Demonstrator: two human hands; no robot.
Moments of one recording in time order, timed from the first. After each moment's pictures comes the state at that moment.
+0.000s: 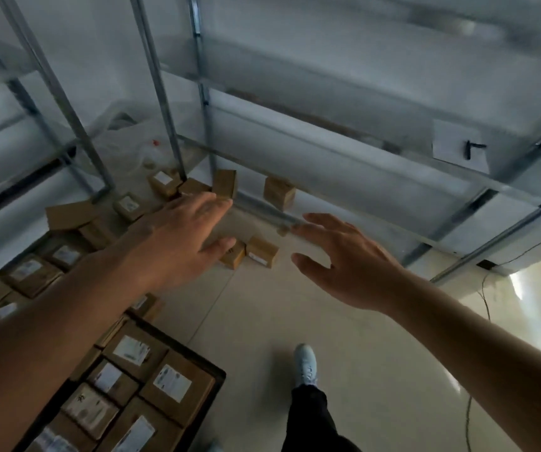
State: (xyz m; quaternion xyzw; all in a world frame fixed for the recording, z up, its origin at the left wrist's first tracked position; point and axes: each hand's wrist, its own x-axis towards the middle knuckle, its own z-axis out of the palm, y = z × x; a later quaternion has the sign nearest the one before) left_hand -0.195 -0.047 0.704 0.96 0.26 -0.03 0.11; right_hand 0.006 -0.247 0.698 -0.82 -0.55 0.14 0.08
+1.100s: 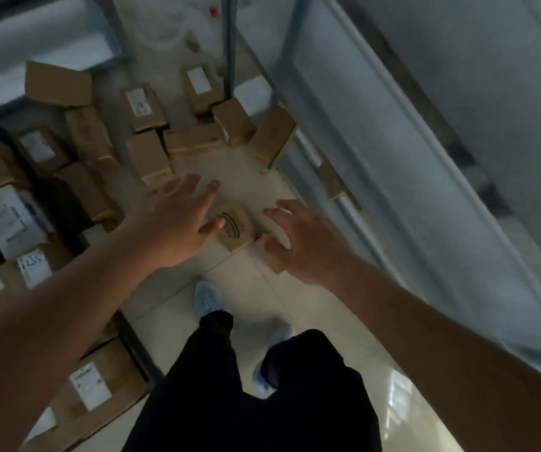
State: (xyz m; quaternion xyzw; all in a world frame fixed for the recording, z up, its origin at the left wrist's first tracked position) left_hand 0.061 0.340 0.442 0.85 0.47 -0.15 0.19; right_hand 0.292 0.257 0.458 -0.67 -0.67 0.31 -0.06
